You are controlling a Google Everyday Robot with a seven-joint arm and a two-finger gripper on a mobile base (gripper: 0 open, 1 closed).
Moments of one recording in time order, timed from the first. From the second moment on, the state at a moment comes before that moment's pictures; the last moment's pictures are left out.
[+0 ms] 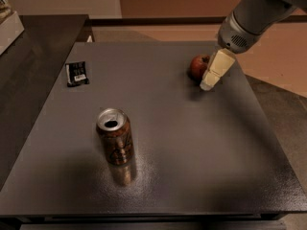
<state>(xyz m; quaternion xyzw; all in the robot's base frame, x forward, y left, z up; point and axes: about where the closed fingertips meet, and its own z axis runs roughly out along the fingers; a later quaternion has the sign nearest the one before) 0.612 -0.169 0.902 -0.56 0.80 0.03 0.23</state>
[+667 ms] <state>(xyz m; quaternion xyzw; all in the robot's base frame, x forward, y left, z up) 0.640 -0.172 0.873 -0.54 0.81 0.05 0.22</state>
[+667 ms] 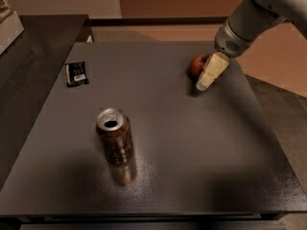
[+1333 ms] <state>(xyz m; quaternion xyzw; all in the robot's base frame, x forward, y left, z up) 0.647 -0.172 0.858 -0.53 0.82 0.06 0.22</state>
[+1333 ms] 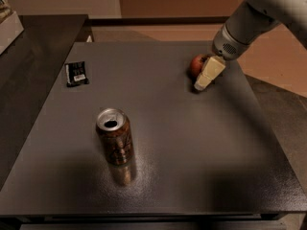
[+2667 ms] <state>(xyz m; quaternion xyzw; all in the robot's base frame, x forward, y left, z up) 0.619 -0.148 0.918 -0.56 0.78 0.09 0.26</state>
